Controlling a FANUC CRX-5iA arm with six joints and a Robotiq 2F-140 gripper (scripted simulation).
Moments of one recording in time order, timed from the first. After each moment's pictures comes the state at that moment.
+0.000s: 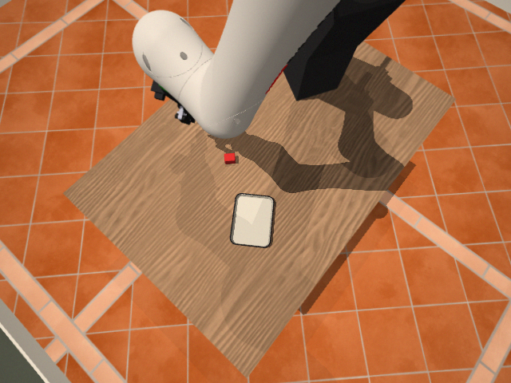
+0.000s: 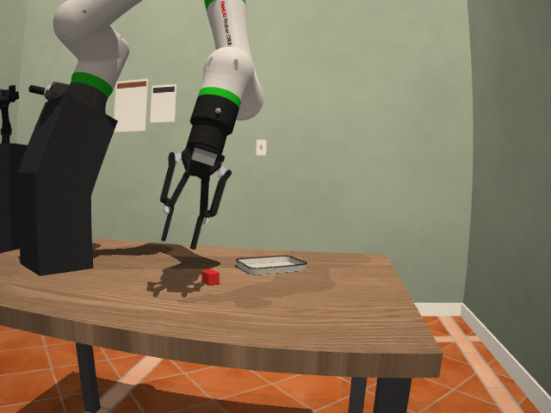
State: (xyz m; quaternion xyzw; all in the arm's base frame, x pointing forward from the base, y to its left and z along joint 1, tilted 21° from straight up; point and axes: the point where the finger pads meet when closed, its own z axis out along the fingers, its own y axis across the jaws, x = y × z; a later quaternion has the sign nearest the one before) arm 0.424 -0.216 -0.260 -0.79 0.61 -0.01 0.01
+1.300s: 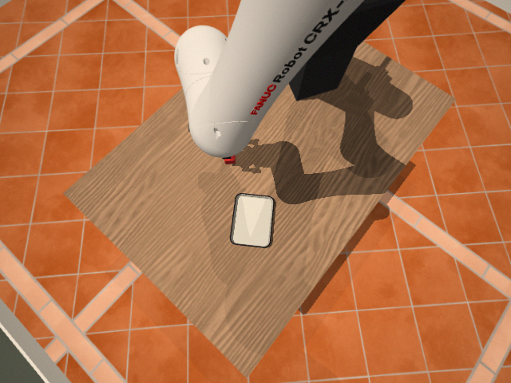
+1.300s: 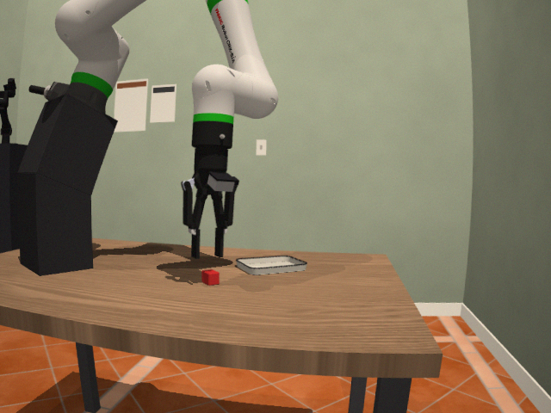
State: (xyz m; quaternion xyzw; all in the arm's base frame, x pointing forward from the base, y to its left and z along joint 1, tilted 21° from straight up) arm 0.466 -0.074 -0.261 -0.87 0.47 -0.03 0.16
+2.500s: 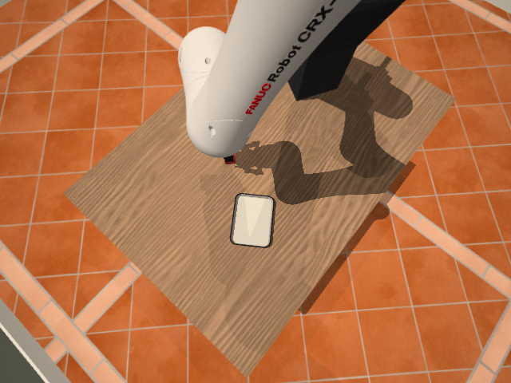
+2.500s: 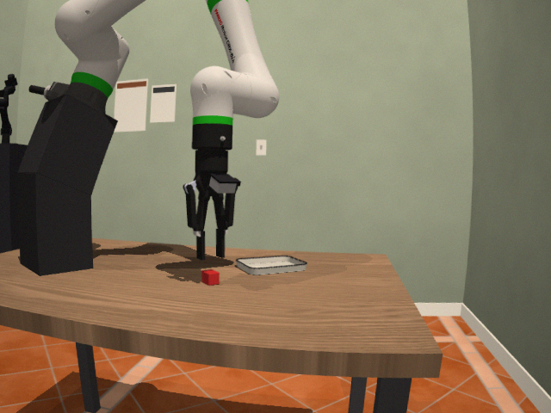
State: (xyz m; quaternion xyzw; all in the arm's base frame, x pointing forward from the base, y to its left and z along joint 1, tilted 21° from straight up) arm 0.472 -0.061 -0.260 -0.87 0.45 -0.04 0.18
